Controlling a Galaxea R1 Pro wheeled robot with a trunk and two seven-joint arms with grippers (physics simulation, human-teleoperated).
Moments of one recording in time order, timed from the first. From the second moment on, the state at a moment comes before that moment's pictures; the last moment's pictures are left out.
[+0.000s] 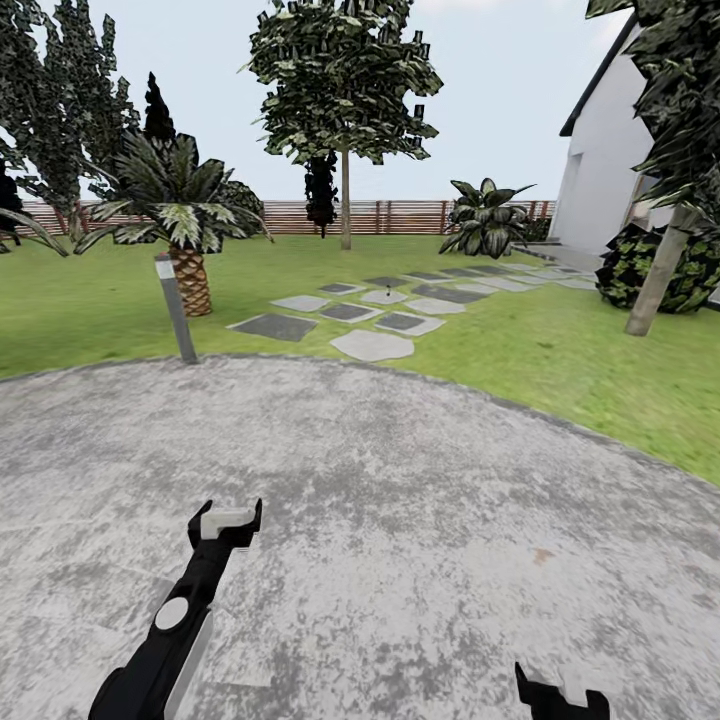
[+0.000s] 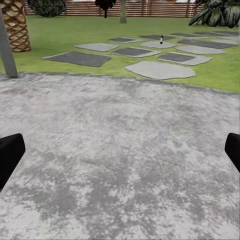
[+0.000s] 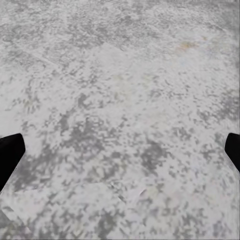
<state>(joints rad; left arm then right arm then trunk) -0.33 0.00 0.02 -1.05 0.01 -0.21 0.01 -0.01 -0.04 -0.18 -0.98 0.00 -0.03 0.00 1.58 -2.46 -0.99</state>
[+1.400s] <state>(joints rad) -0.33 0.00 0.02 -1.05 0.01 -0.13 0.01 -0.11 -0.04 -0.18 -1.08 0.00 0.29 0.00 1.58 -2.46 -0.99</state>
